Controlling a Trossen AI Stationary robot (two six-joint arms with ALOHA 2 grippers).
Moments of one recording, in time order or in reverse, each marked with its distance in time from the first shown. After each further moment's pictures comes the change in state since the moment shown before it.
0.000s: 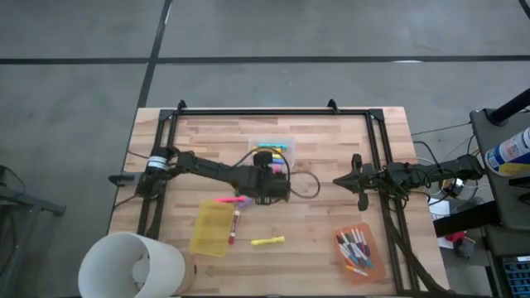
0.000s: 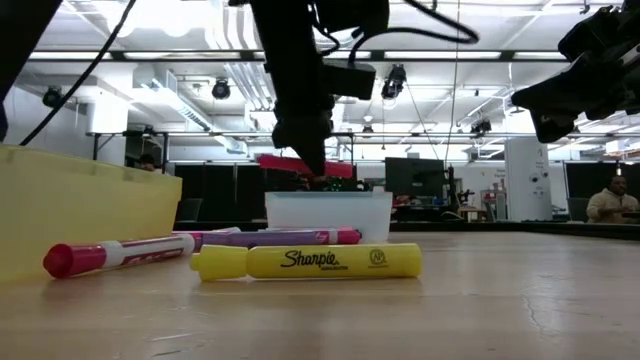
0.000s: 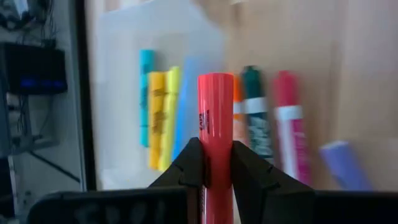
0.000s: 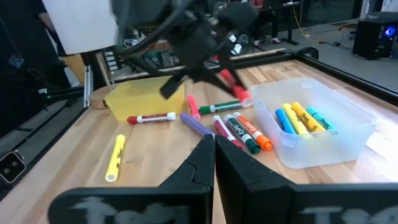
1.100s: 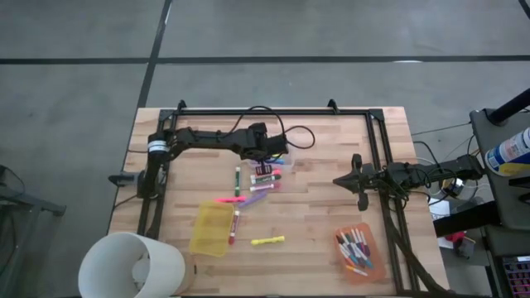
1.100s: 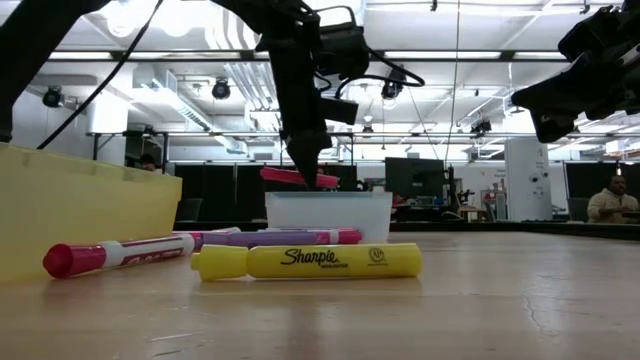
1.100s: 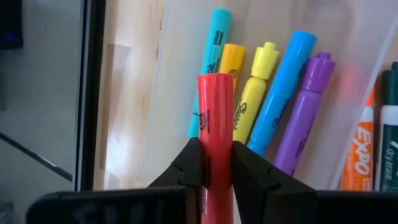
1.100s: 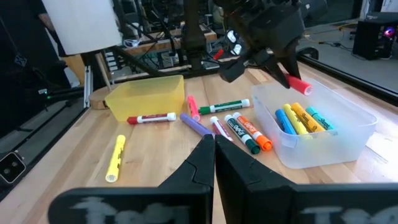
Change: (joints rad) left arm 0.288 -0.024 -0.005 0.051 0.171 0.101; right arm 0.000 0.000 0.000 0.001 0.000 0.000
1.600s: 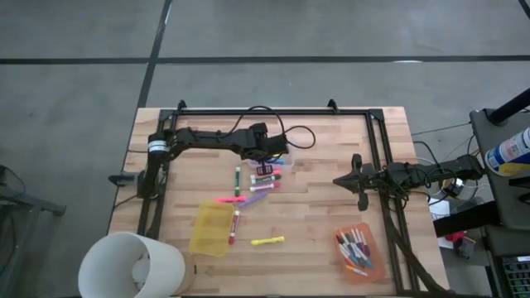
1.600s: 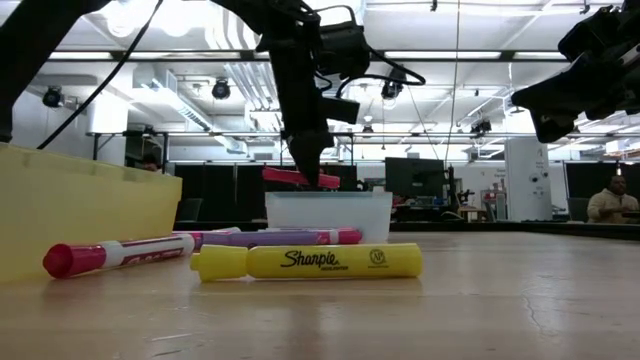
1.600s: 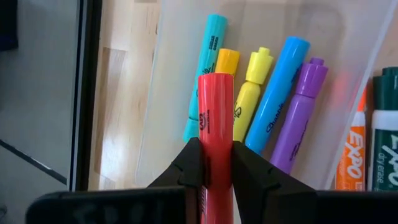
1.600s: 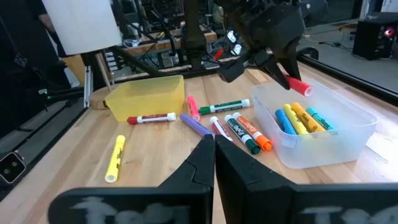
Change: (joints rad) left arm 0.000 0.000 0.000 0.012 0.016 -0.001; right arm 0.000 0.000 0.000 0.000 0.000 0.000
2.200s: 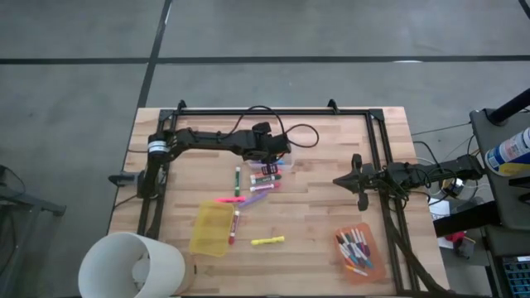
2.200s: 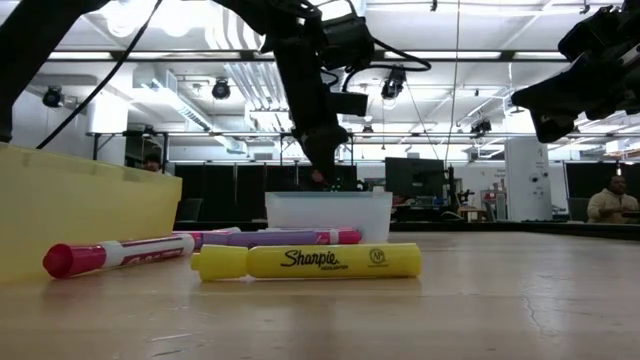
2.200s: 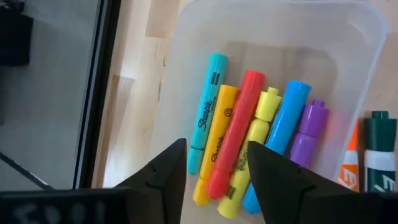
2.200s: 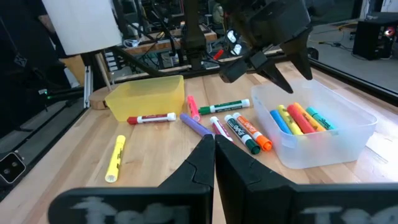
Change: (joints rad) left arm -0.009 0.000 0.000 0.100 -0.012 0.006; right arm 0.000 0.000 0.000 0.000 0.000 0.000
